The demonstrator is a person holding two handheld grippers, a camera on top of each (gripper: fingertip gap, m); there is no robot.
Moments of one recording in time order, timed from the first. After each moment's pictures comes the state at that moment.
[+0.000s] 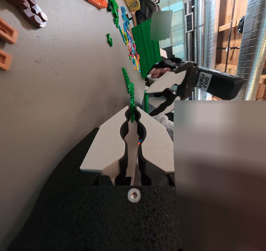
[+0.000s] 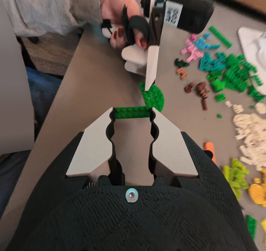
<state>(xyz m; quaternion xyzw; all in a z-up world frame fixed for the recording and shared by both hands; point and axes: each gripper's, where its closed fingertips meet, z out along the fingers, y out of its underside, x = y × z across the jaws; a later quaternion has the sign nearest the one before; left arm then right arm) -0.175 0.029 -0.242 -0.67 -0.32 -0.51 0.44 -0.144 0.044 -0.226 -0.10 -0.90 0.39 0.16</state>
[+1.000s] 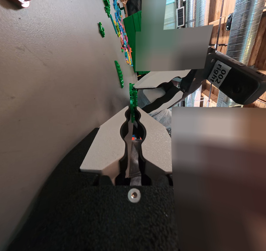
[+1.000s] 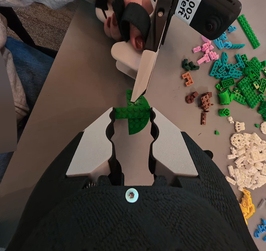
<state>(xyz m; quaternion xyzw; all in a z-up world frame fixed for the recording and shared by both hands) -0.167 0.026 -0.238 -0.66 -0.31 -0.54 0.42 -0.168 0.023 -0.237 -0.05 -0.95 0.30 0.11</state>
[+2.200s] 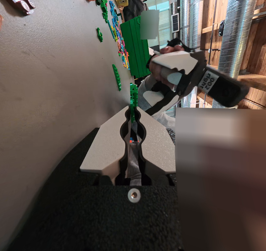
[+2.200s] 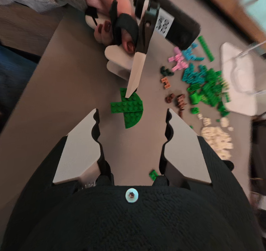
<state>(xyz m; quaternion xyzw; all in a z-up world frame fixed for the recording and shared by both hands) -0.171 0.025 -0.234 -0.64 -0.31 -0.55 0.44 -0.174 0.032 -0.215 -0.04 -0.92 0.32 0.23</state>
